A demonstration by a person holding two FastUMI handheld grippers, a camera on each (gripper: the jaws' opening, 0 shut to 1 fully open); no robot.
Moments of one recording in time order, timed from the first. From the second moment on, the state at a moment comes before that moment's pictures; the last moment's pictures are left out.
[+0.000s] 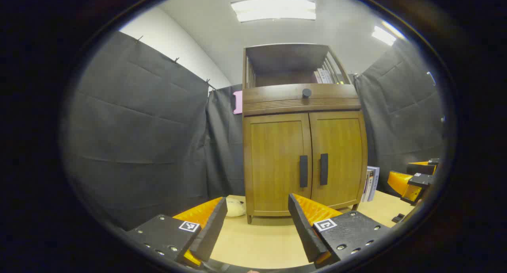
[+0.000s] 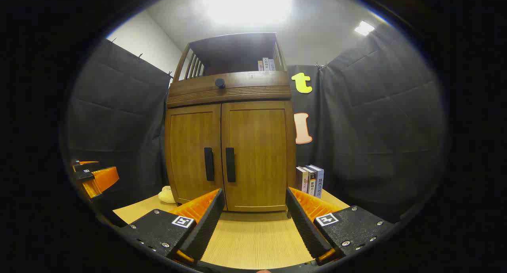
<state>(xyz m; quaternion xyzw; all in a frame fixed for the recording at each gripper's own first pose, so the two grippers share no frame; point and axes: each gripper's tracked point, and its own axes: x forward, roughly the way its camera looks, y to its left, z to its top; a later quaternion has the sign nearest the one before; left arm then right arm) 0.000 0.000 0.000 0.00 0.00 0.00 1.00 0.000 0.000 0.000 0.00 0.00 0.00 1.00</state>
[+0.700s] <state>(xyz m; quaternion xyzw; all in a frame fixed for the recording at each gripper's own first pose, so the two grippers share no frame) 0.004 -0.001 0.002 0.00 -0.01 0.00 1.00 0.002 0.006 0.004 0.01 0.01 0.00 1.00</state>
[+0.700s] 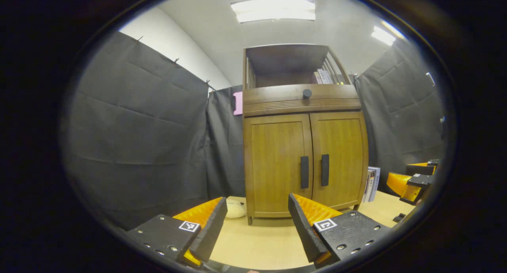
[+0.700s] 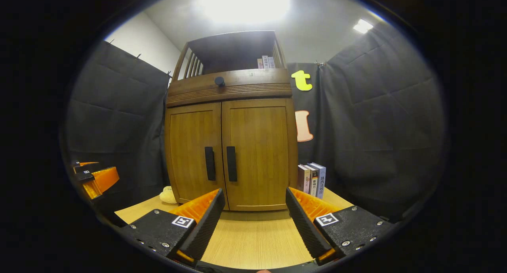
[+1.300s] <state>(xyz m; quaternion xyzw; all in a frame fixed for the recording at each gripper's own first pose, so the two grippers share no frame) 0.010 -0.014 0.010 0.01 -0.01 -0.01 1.00 0.029 0.010 0.021 0.03 0.00 0.01 1.00</state>
